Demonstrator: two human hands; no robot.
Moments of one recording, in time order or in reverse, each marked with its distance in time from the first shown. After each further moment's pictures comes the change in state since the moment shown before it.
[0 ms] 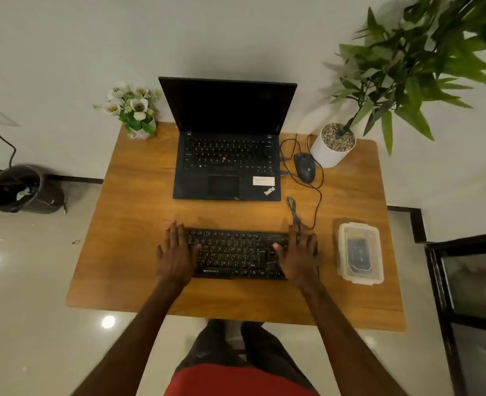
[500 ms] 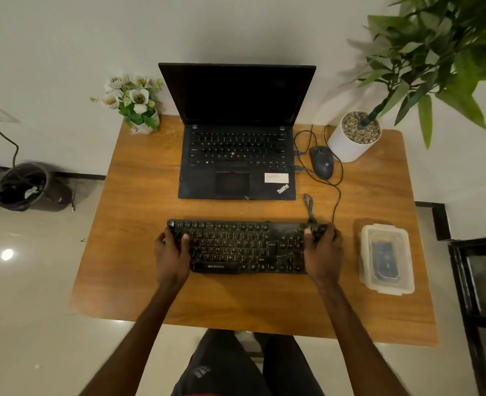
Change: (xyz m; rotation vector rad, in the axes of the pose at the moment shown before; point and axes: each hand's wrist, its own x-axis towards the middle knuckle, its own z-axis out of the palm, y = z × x) left_hand 0.028 -0.025 0.011 -0.531 0.178 -0.242; right_hand 0.034 0.008 0.014 0.405 0.323 0.218
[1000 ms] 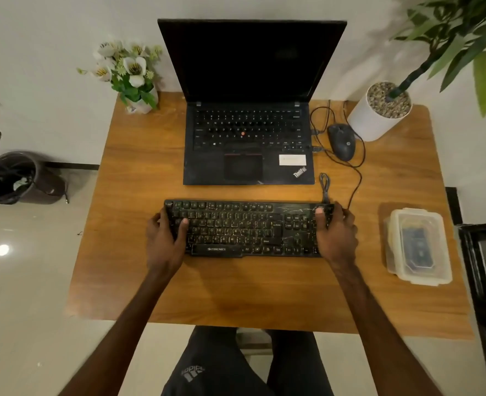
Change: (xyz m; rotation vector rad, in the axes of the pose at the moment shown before) left_hand 0.043 -0.043 -0.012 0.095 0.000 0.154; right_hand 0.012 -0.012 0.027 -0.133 0.018 -0.068
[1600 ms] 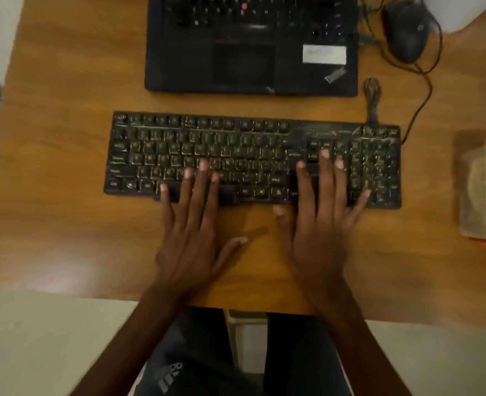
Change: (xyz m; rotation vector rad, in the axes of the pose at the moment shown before) left_hand -0.084 0.000 0.095 0.481 0.073 0.645; right_hand -0.083 0.003 0.095 -0.259 0.221 -0.535
